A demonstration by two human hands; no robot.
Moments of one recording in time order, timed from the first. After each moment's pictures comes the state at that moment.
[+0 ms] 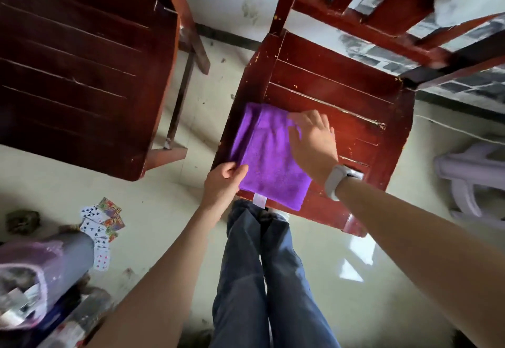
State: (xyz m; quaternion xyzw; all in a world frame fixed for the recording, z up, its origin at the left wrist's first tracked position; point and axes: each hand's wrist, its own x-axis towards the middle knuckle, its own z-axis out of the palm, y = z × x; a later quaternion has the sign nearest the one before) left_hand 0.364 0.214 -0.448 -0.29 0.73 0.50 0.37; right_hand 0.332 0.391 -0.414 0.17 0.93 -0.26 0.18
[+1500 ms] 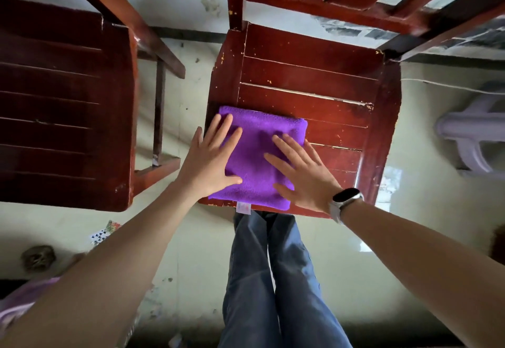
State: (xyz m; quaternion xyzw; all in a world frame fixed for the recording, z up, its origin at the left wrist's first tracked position) left_hand 0.291 0.219 -0.462 0.37 0.88 0.07 0.30; right_hand 0.402 0.419 -0.449 -0.07 0.96 -0.15 0.21
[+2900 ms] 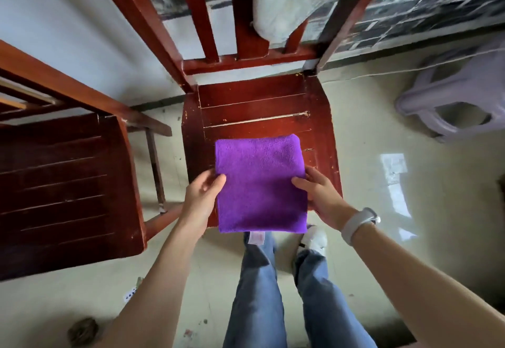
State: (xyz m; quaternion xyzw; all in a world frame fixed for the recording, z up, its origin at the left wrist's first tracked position) left_hand 0.321 0.262 -0.367 -0.11 0.72 0.52 0.45; right_hand 0.454 0.448 -0.349 0.51 0.46 -0.72 0.11
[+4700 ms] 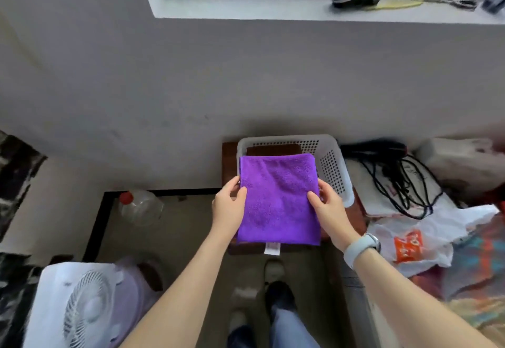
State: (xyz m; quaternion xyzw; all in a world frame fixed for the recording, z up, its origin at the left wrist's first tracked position) left_hand 1.147 1.191 -0.131 0.56 0.56 0.26 0.55; right_hand 1.316 1.090 -0.118 0.75 0.27 -0.38 -0.48
